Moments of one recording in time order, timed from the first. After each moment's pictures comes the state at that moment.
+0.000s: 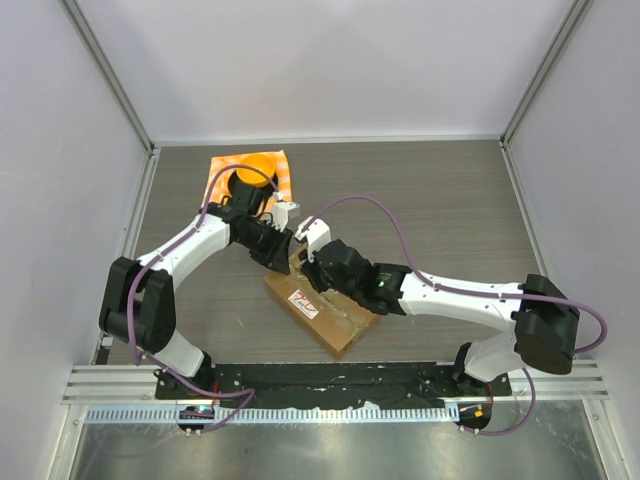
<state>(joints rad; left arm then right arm) -0.38 1.57 1.10 -0.71 0.54 0.19 1.11 1.44 0.96 -0.02 0.30 0.19</state>
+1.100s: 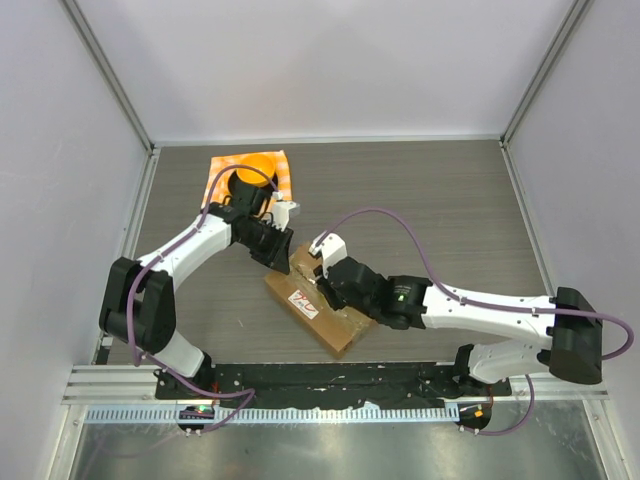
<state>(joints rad) -0.39 1.57 1.10 -0.71 0.49 0.13 1.20 1.28 0.91 -0.25 0.37 0.29</state>
